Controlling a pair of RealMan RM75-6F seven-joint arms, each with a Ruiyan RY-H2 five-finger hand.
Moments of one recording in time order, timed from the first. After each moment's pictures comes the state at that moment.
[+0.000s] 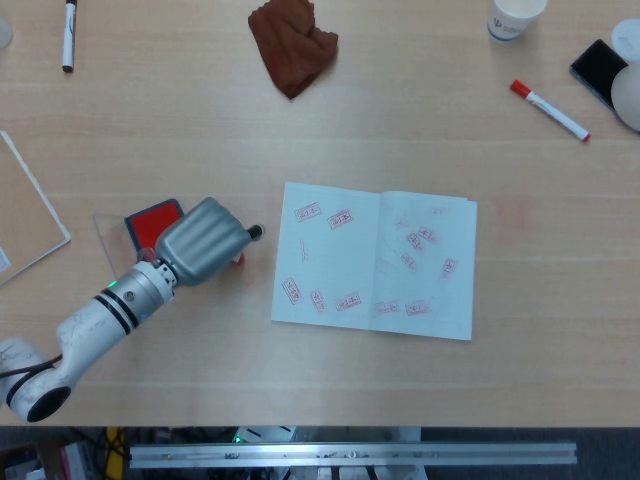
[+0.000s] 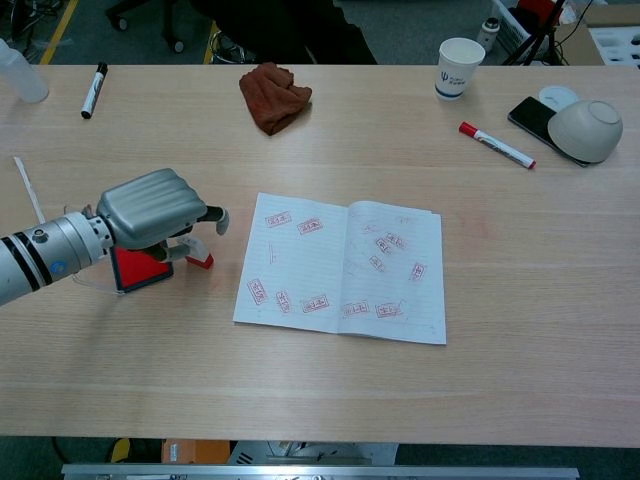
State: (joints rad) left arm -0.66 -1.49 0.07 -1.36 1.62 0.94 0.30; right arm 0.09 -0.98 0.02 -1.60 -1.52 1.41 0.13
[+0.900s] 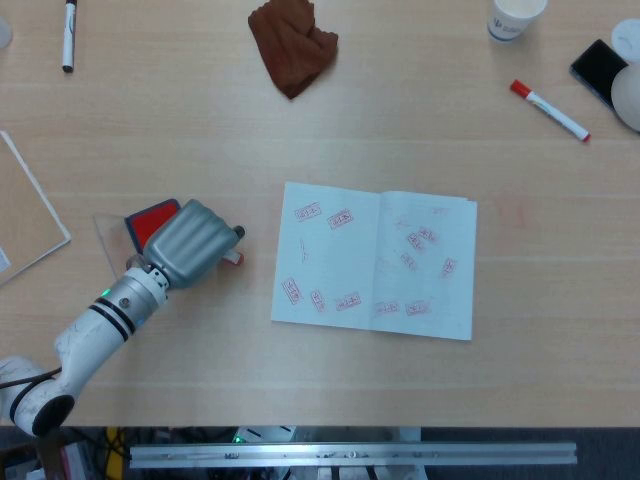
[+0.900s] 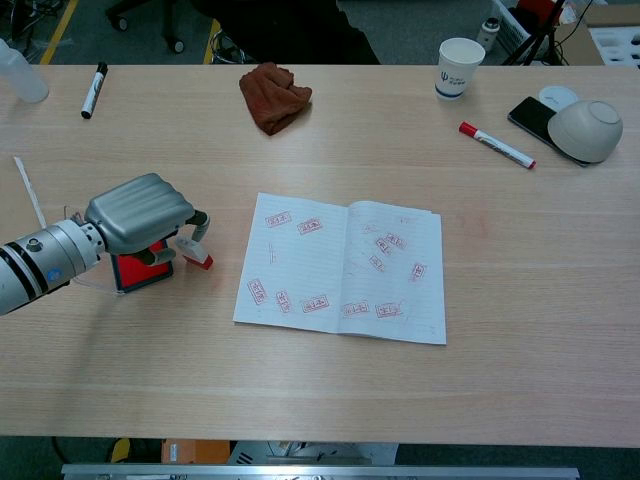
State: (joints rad) left arm -0.62 -1.49 0.05 -1.42 1.49 0.93 0.46; right arm 0.10 -0.98 0.02 -1.59 -1.53 1.41 0.14
